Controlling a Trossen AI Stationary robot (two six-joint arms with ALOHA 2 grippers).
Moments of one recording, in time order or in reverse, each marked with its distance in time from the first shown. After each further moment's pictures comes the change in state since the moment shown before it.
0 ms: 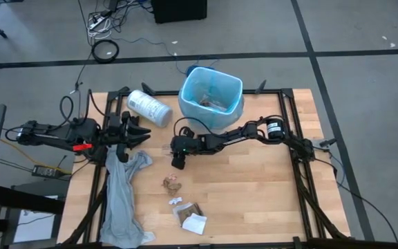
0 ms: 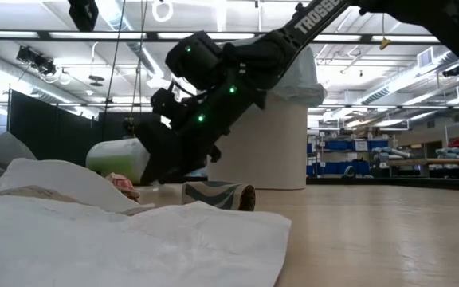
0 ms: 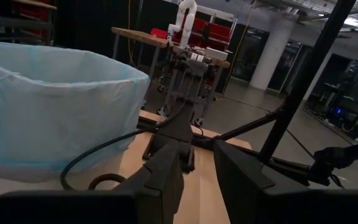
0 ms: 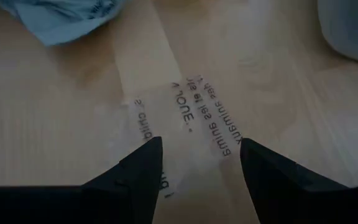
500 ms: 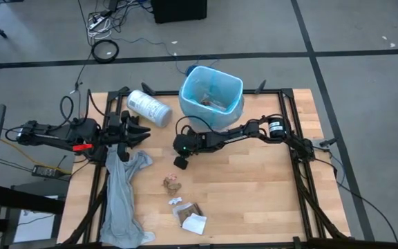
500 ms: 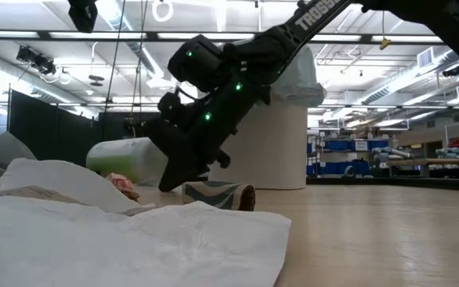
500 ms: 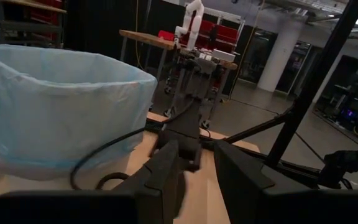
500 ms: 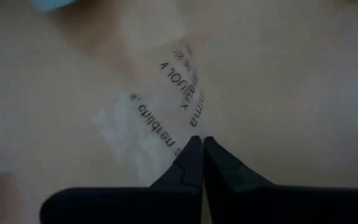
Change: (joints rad) left arm 0.000 0.000 0.000 -0.001 -0.037 0.007; right arm 0.008 -0.026 0.000 -0.142 -0.107 0.127
